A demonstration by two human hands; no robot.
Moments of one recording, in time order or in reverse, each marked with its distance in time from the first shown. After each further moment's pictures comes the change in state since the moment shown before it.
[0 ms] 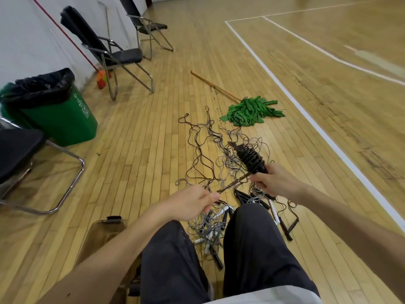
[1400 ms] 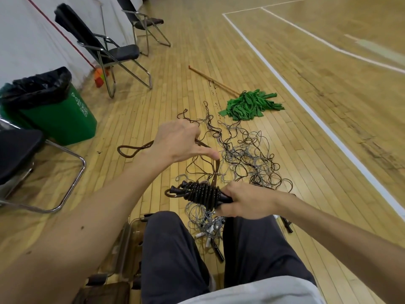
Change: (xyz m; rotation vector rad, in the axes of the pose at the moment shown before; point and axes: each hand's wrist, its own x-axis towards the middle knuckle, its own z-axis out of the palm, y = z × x) left_hand 0.044 0.030 -0.085 0.846 0.580 0.121; right_hand -0.038 -0.037 0.051 -0.386 -0.475 -0.336
